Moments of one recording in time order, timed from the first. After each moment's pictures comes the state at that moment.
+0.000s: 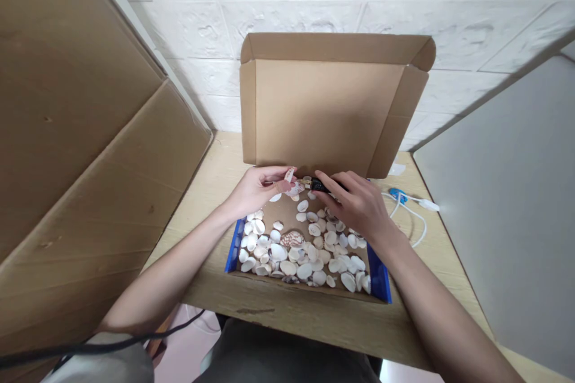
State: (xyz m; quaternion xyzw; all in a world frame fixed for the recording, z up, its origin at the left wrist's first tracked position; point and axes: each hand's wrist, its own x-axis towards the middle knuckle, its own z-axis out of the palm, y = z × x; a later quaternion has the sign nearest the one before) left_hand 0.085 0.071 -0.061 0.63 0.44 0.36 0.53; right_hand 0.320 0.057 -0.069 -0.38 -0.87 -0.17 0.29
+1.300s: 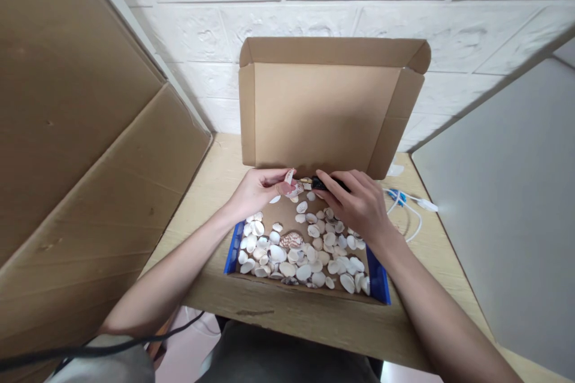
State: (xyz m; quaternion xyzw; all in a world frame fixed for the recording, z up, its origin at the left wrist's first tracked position) left_hand 0.091 0.071 -0.061 0.61 0.45 0.36 0.55; right_hand 0.321 0.057 -0.070 -0.39 -0.85 -0.18 0.30
